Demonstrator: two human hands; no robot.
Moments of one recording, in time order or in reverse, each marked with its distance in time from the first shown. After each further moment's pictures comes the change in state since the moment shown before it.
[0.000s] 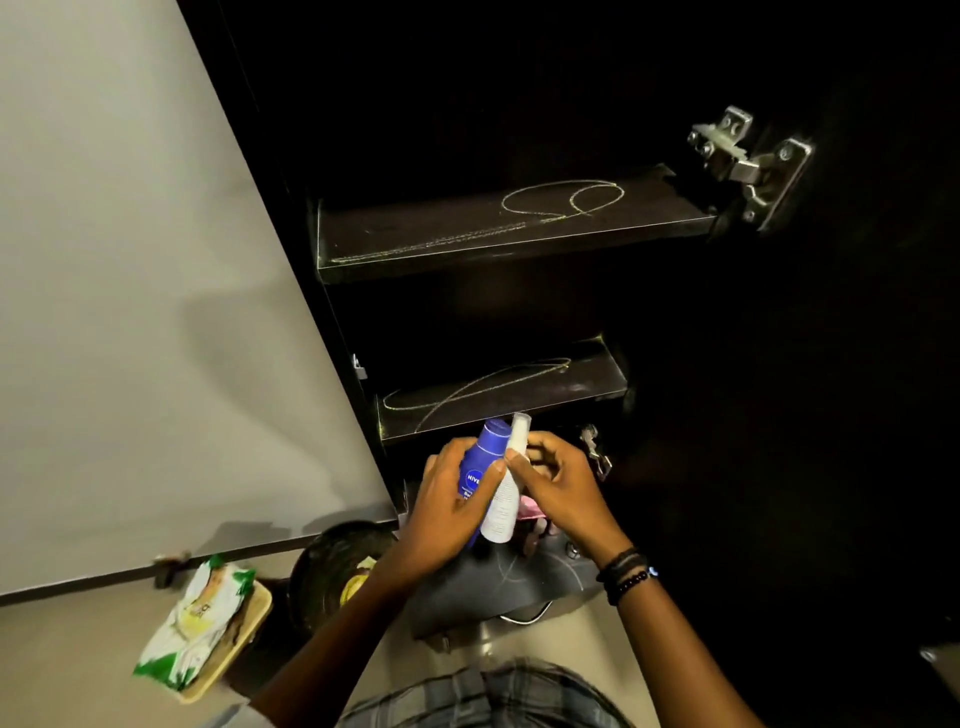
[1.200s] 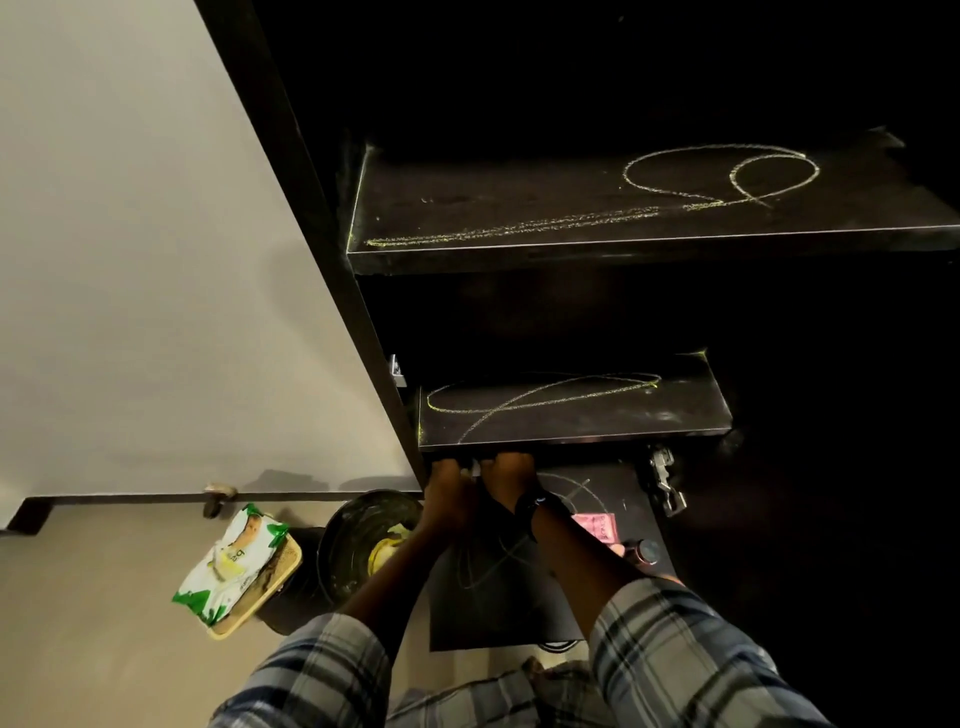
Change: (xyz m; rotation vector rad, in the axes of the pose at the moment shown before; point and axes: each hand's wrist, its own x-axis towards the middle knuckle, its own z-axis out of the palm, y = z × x) left_hand 0.063 -0.113 0.012 0.132 0.064 -0.615; right_hand 0.123 0.077 0.111 -0.706 -0.348 0.282
